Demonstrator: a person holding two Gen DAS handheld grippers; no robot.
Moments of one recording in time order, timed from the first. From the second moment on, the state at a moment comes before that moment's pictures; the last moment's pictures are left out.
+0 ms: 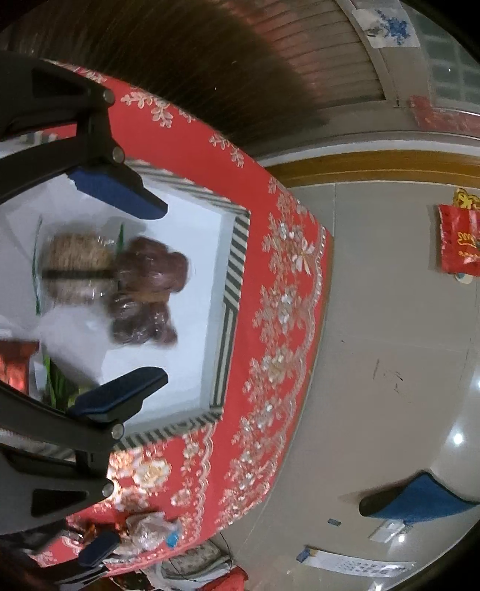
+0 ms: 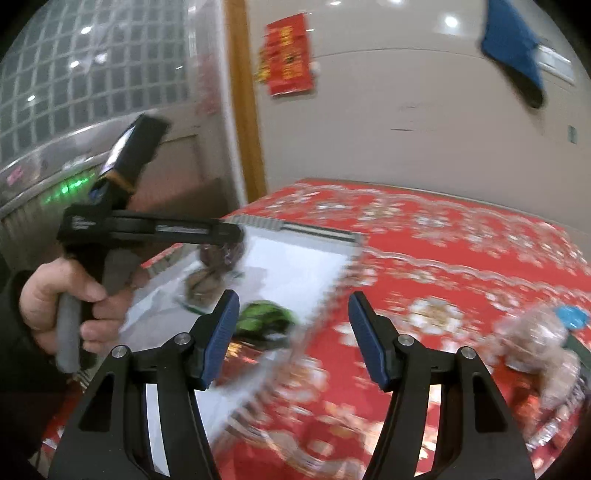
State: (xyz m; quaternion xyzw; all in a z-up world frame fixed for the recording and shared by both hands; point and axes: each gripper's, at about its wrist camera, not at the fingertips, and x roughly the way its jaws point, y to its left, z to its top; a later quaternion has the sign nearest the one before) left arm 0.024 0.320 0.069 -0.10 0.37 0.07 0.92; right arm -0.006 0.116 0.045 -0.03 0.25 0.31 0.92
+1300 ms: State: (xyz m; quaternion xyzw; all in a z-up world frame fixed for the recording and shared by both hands) left arm 0.046 0.077 0.021 -0.01 0.43 -0.06 0.90; right arm 0.080 -0.066 0.004 -0.01 0.38 0.23 0.90
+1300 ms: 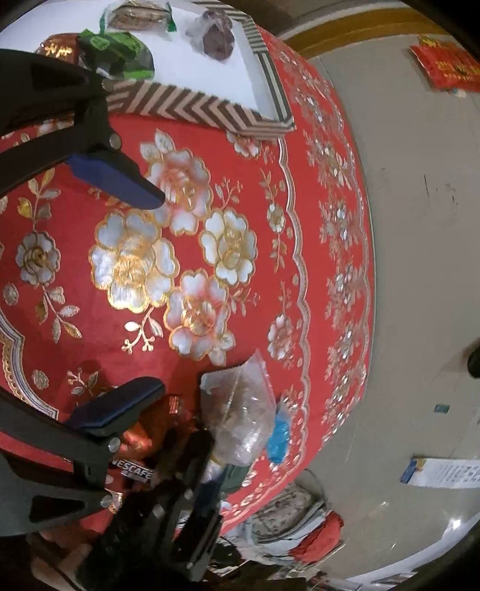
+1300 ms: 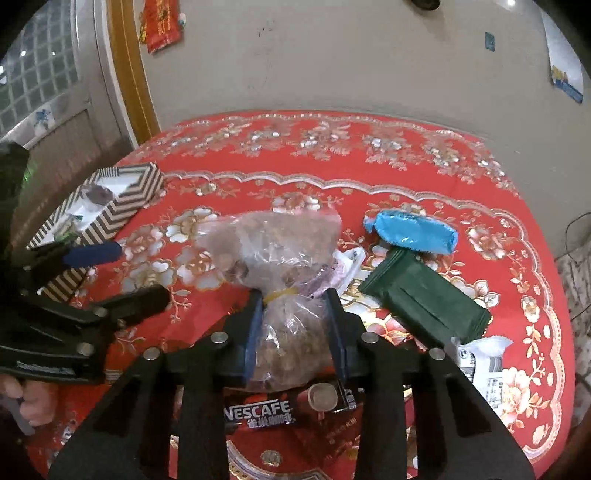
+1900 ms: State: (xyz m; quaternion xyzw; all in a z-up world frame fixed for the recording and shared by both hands) left arm 0.054 0.049 0.014 0.03 0.43 -0.07 0.90; right arm 0.069 -0.108 0.020 0.15 0.32 0.25 0.90
